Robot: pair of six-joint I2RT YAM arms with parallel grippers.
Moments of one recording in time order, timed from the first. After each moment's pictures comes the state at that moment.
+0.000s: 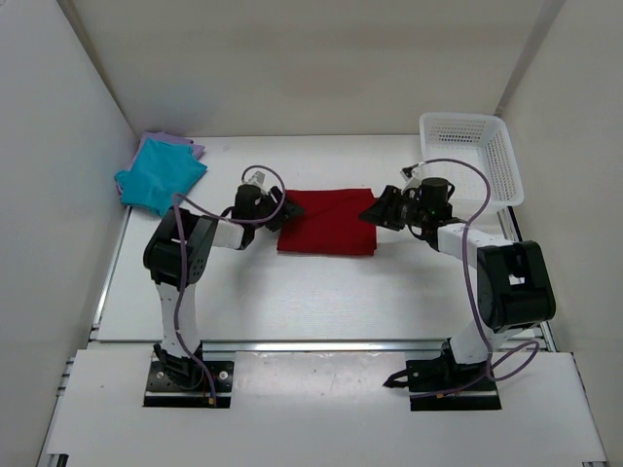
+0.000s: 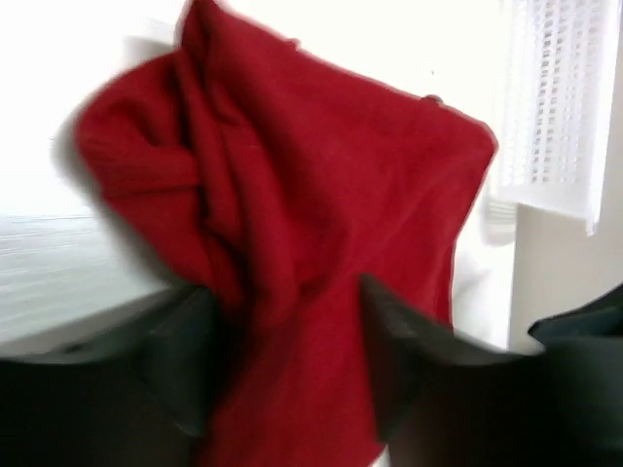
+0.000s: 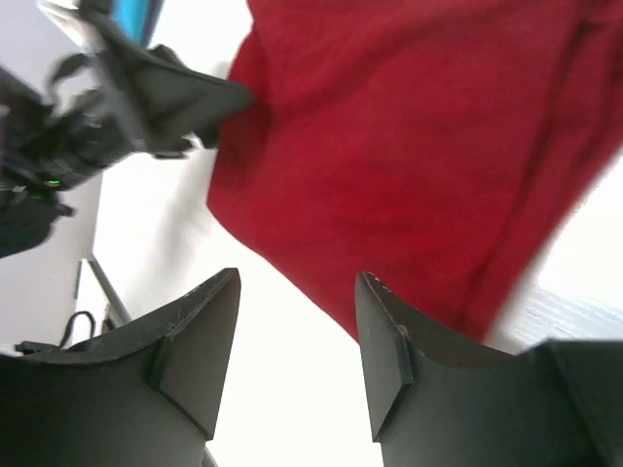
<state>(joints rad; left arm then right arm) -0.34 2.02 0.97 0.57 0.32 -0.89 0.14 1.61 0.83 0.25 -0.69 0.55</state>
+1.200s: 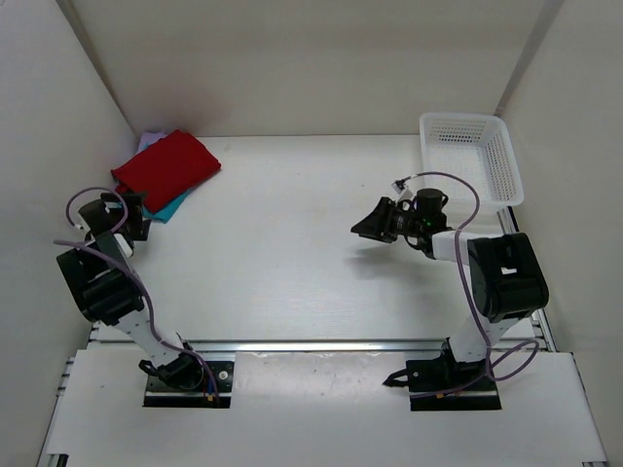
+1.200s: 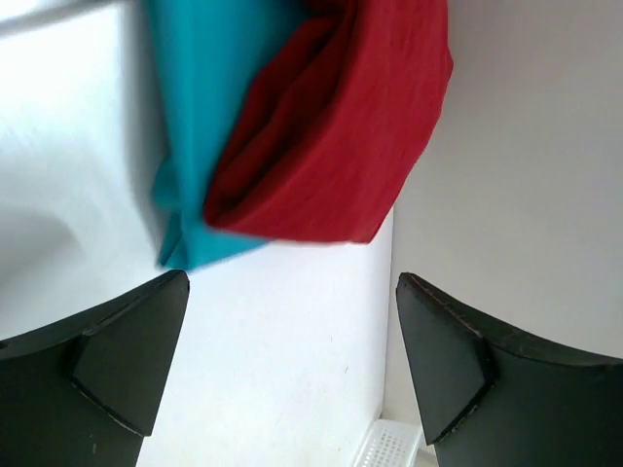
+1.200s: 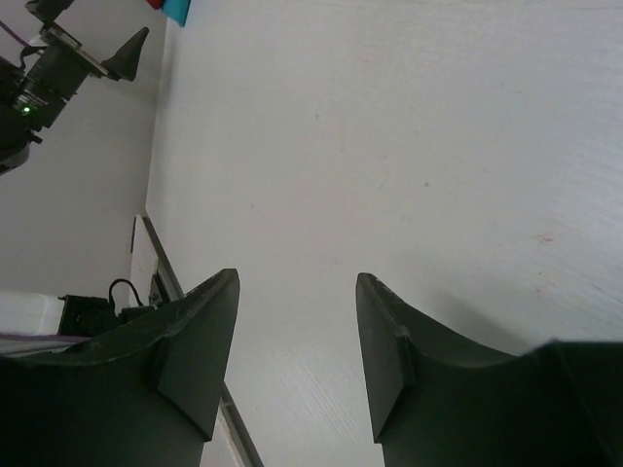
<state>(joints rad) 0.57 1.80 0.90 0.40 0.35 -1.15 0.15 1.68 0.75 0.42 -0.84 0.65</state>
